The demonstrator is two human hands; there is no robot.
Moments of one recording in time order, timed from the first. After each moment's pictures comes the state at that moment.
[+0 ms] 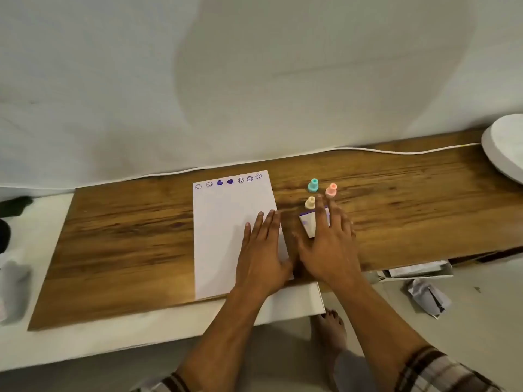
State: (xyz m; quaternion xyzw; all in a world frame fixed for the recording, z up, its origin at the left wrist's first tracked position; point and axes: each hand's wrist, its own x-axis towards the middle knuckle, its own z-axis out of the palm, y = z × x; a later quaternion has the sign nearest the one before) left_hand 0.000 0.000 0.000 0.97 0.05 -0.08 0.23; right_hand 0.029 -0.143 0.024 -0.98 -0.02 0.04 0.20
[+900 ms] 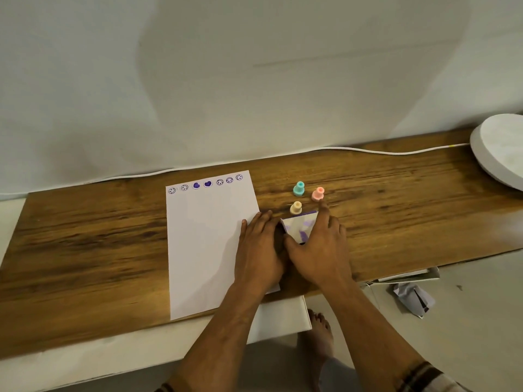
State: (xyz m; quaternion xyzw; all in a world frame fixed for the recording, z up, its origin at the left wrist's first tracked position) left_hand 0.040 -0.022 -0.015 0.95 0.06 -0.03 0.32; right_hand 0.054 -0.152 0.011 -0.96 0.07 0.06 0.26
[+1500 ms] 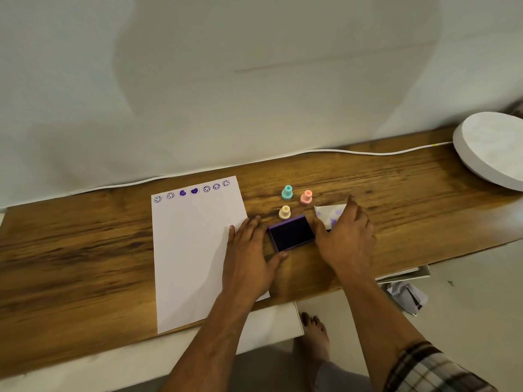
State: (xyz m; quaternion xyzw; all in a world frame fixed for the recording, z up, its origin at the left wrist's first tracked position) left_hand 0.039 -0.019 -0.016 0.95 0.05 -0.05 0.29; right_hand 0.089 -0.210 -0.004 -0.95 0.19 0.01 0.24
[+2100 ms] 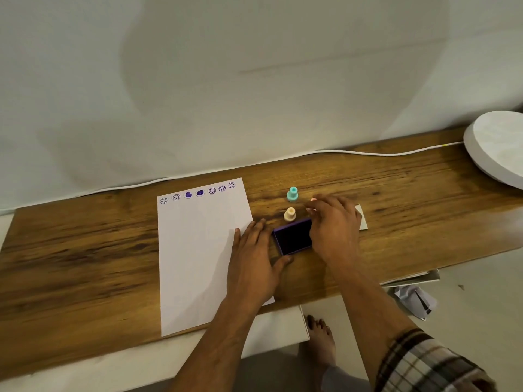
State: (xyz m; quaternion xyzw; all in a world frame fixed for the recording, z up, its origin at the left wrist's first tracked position) left_hand 0.037 -0.020 -0.012 0.95 0.05 -0.06 0.30; right_hand 0.109 -0.186 -0.001 -0.97 0.01 -0.05 0.22
